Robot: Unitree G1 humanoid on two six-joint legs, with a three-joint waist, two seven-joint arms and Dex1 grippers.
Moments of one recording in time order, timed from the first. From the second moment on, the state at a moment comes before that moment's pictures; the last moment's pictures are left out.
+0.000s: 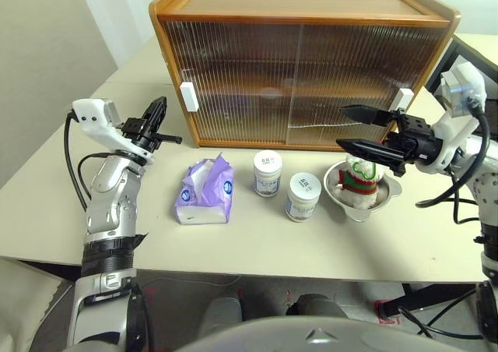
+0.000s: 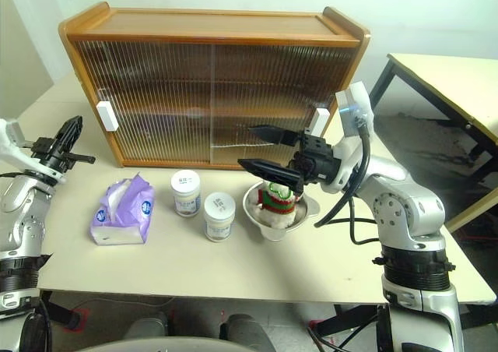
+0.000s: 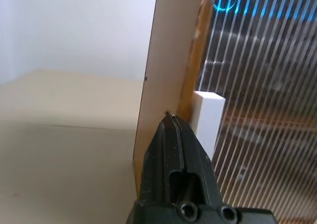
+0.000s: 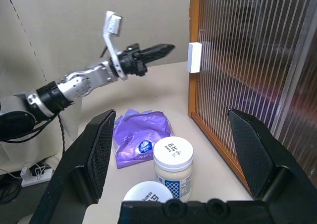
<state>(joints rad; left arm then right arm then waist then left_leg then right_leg) -0.34 0.41 0.30 0.16 -0.42 0.04 -0.42 -0.41 -0.67 -0.17 -0.19 0.82 0.61 1.11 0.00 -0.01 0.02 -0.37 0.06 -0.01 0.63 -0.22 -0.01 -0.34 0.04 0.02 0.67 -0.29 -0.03</state>
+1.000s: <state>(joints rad) -0.44 0.39 0.25 0.30 -0.38 0.09 -0.49 -0.39 -0.62 -0.21 -0.24 0.88 0.62 1.04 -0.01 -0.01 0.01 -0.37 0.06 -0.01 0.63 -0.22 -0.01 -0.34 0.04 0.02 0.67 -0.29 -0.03</state>
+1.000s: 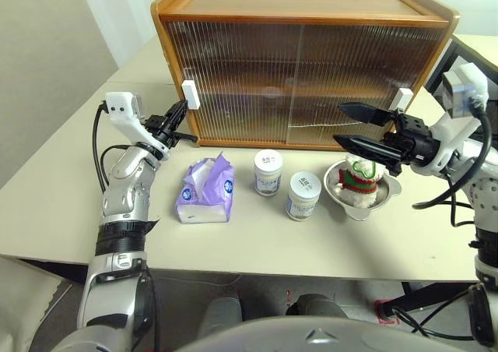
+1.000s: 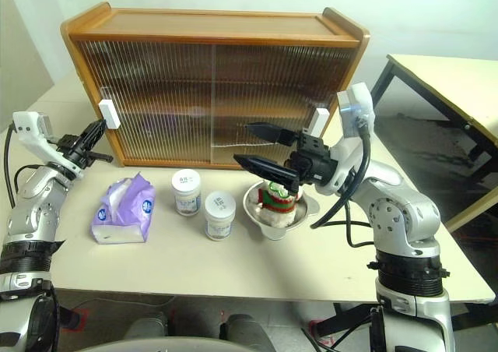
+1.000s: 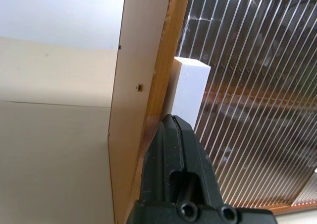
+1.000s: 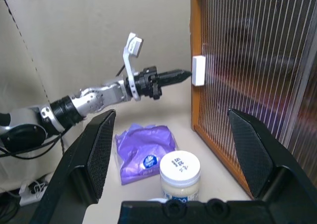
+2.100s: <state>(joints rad) -0.48 0.40 0.29 0.32 -0.38 0.04 -0.48 -0.38 -0.60 -0.22 -0.22 0.89 0.58 1.04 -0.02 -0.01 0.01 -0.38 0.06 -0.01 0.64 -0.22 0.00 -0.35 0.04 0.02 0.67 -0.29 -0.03</state>
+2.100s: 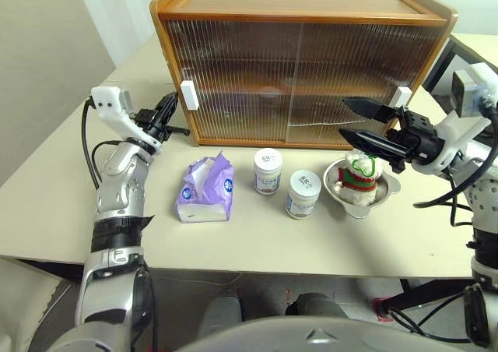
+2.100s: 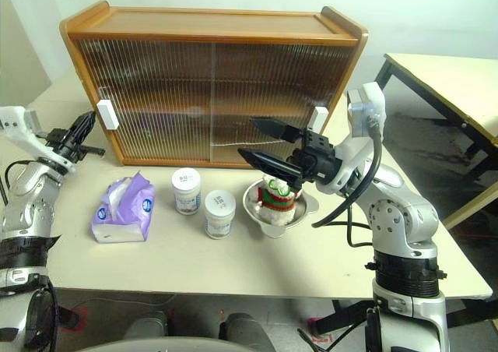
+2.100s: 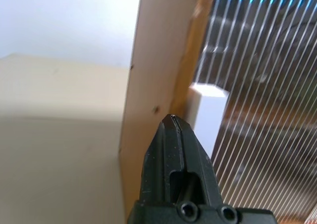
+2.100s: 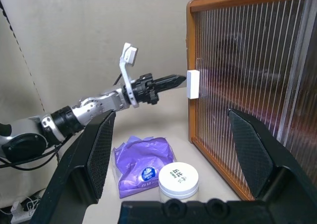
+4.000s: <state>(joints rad) -0.75 0.19 0.02 0.64 -0.27 0.04 -0.74 -0.33 -0.60 -0.26 -0.29 0.91 0.57 0.97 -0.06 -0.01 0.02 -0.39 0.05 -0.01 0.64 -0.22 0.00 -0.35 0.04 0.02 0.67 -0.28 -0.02</state>
